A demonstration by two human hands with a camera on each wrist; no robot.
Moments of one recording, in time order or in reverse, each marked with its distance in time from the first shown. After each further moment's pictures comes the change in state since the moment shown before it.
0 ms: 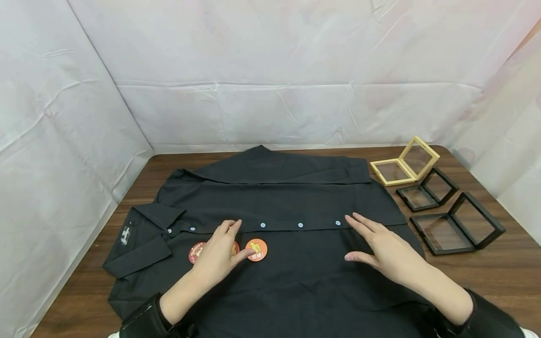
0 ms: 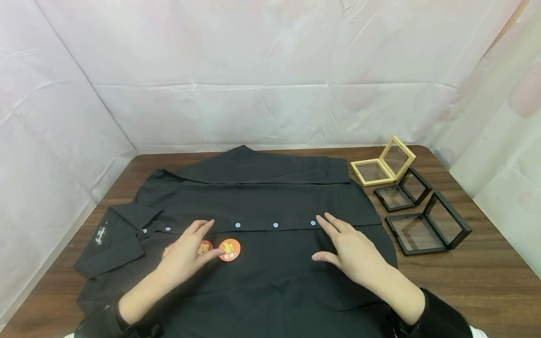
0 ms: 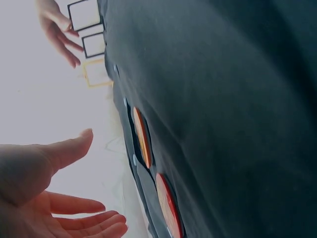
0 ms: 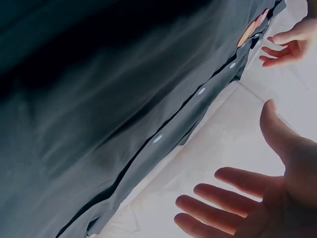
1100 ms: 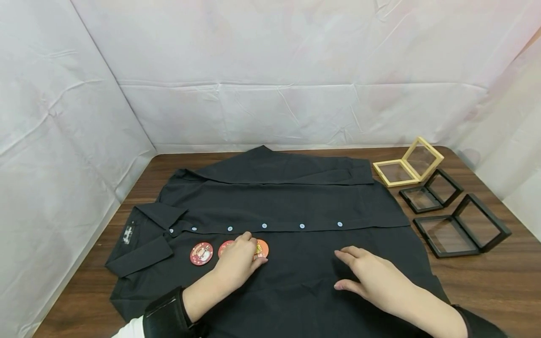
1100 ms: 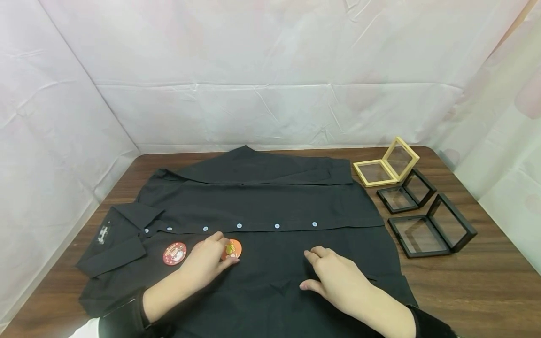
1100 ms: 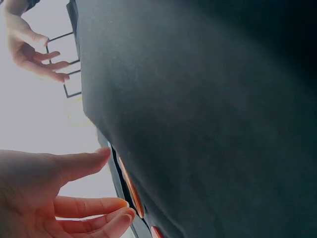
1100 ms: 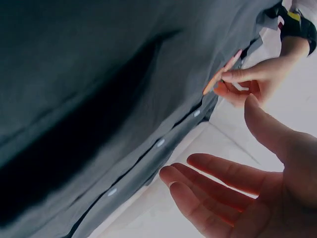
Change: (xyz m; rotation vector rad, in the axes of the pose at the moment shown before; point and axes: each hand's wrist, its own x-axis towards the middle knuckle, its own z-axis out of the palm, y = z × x) left_hand 0.005 0.021 0.021 0.092 -0.086 0.140; right_hand -0.009 -0.036 0.010 0.000 -0.182 -0.027
